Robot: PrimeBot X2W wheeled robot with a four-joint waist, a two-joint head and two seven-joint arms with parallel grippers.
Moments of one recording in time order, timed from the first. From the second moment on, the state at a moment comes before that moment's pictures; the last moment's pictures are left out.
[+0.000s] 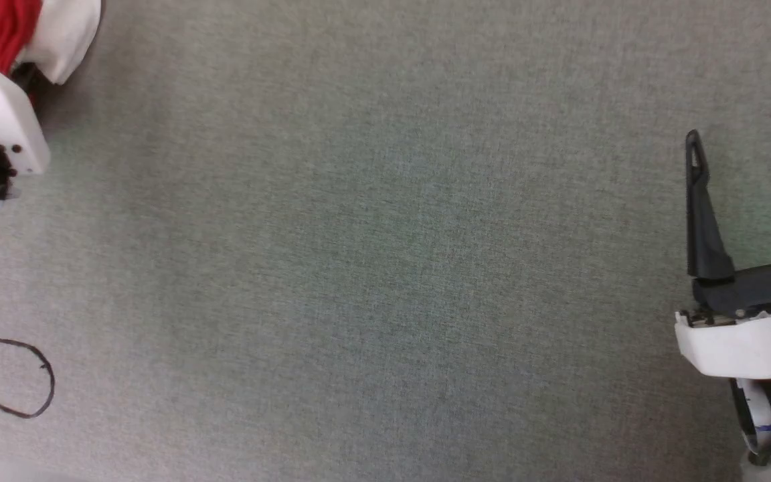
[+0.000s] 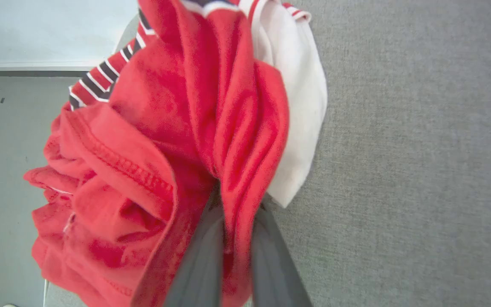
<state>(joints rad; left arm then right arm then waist) -1.00 0.58 -0.33 0.82 -0.60 -0.12 0.30 -0.16 -0.09 -0.04 -0.36 -0.20 0.13 -0.10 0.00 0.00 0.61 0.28</state>
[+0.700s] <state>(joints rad) -1.08 0.65 -0.39 0.39 -0.73 -0.12 0.42 -0.08 -0.05 -0.09 -0.15 -0.06 0.13 -0.23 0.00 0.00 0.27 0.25</state>
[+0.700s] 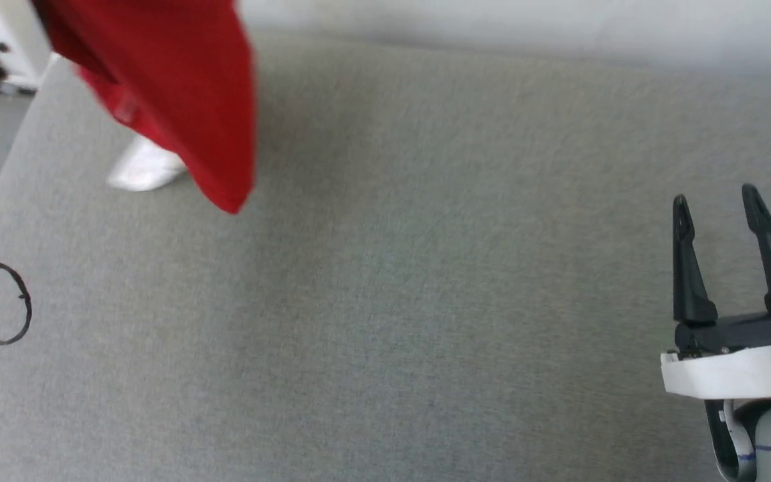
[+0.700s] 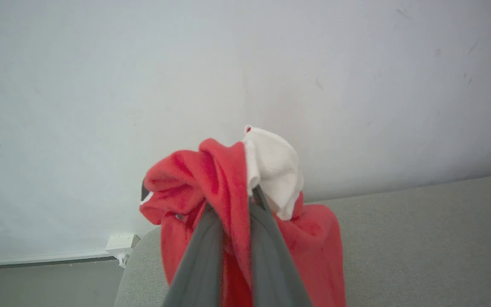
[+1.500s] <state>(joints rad) -1.02 0.41 -0.62 0.01 -0.79 -0.07 0.62 -0.03 -0.05 -0.18 -0.02 0.05 0.13 -0.26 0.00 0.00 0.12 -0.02</state>
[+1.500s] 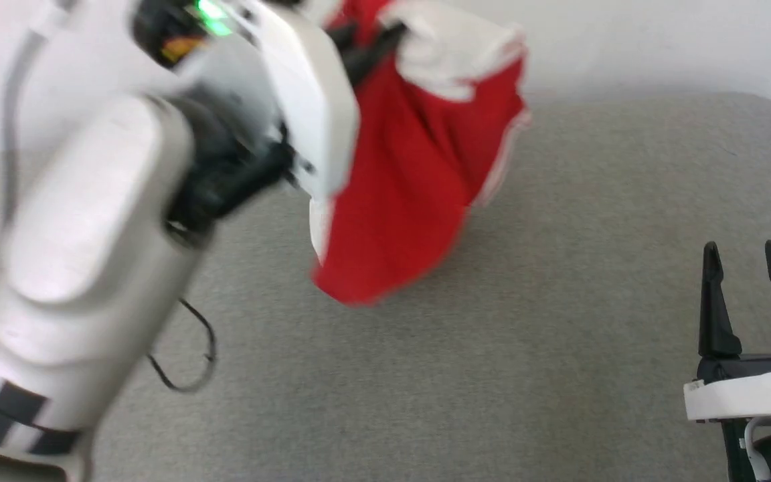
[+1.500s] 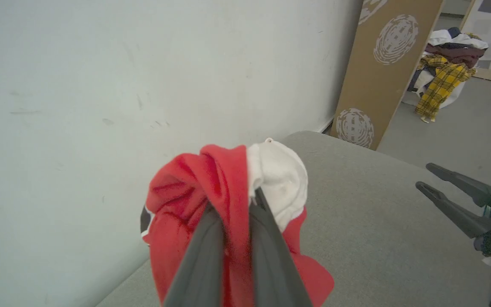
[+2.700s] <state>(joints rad) -0.51 0.46 -0.49 0.01 -0.64 0.13 -0.07 0.00 -0.05 -0.20 0.03 0.09 0.13 -0.26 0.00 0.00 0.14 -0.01</state>
